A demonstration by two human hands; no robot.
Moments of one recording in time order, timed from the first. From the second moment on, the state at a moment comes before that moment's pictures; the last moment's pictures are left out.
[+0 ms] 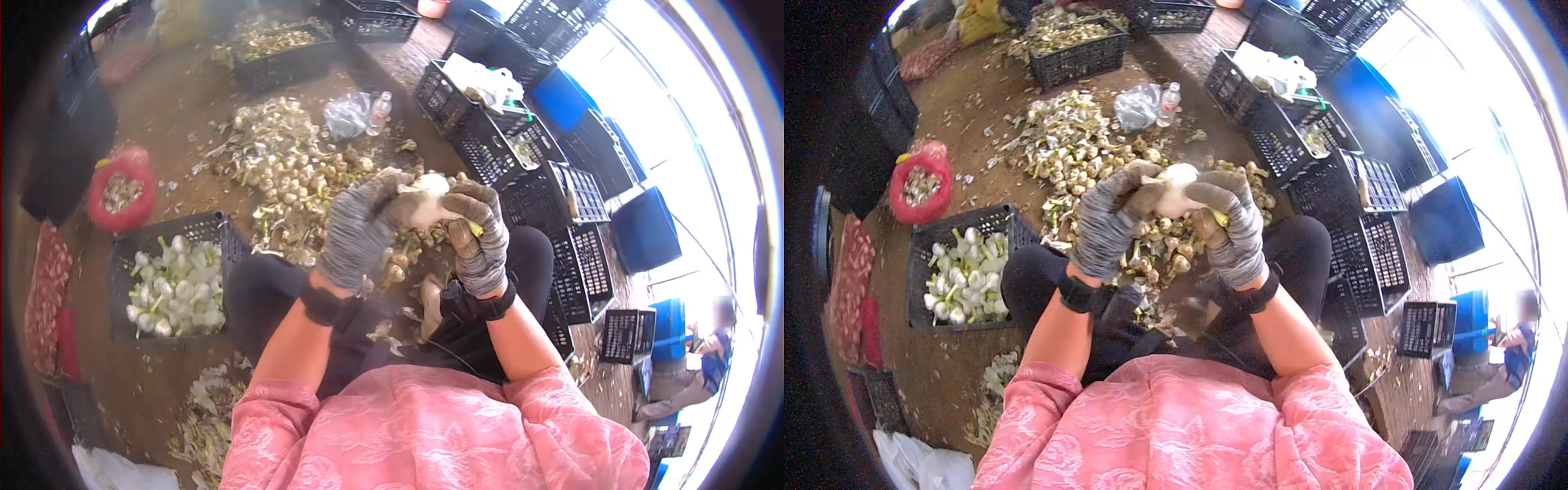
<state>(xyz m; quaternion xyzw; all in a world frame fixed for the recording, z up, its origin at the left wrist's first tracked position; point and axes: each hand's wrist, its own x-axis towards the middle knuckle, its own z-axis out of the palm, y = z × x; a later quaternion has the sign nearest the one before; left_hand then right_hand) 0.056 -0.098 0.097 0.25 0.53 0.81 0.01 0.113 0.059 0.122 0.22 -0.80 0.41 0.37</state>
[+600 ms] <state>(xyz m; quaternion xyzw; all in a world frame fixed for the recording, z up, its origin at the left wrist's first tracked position) 0.052 -0.071 0.056 0.27 0.54 0.79 0.10 0.158 0.093 0.127 0.24 -0.83 0.24 0.45</state>
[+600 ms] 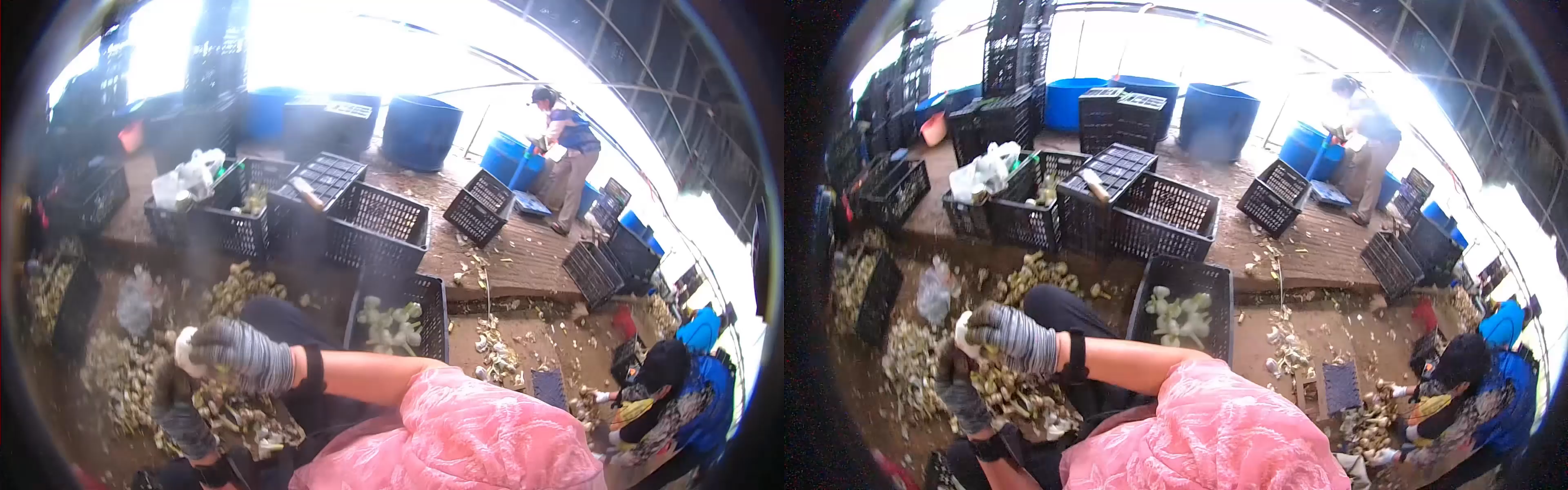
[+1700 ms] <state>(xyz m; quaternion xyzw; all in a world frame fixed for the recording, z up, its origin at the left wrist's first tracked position) 0.098 0.048 0.096 0.34 0.50 0.77 0.20 0.250 0.174 0.137 0.12 -0.86 0.26 0.42</state>
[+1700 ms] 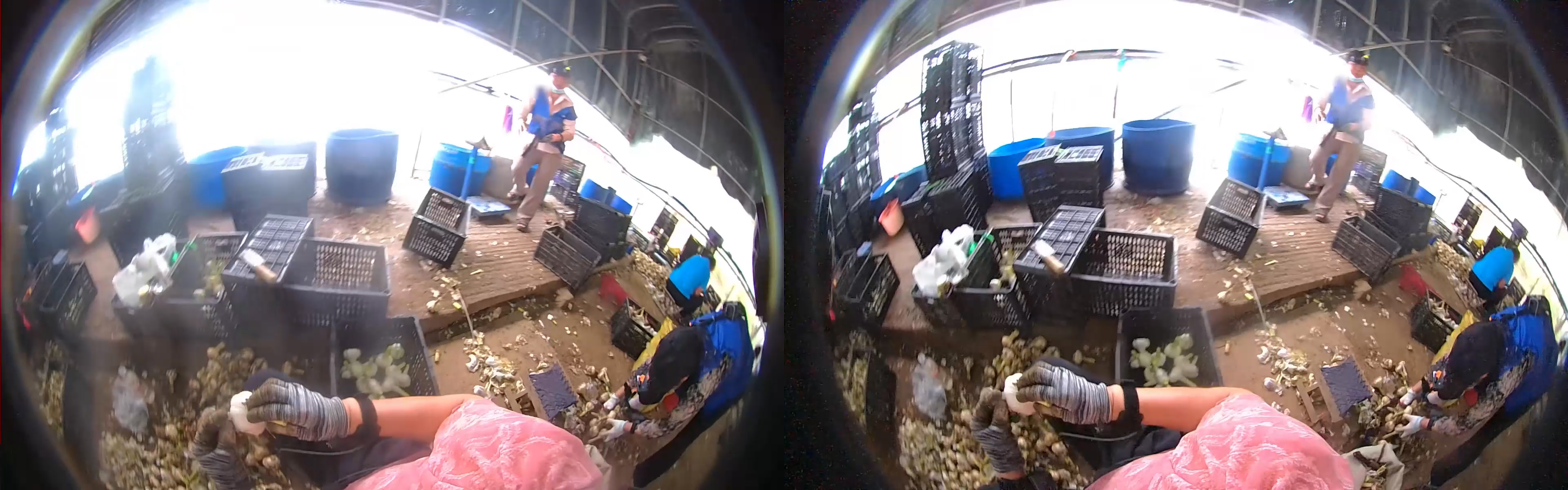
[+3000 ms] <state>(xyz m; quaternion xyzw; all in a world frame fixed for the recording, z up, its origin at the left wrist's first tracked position) 0.087 0.085 0.109 0.48 0.61 0.57 0.27 0.324 0.249 0.140 -0.07 -0.45 0.79 0.41</state>
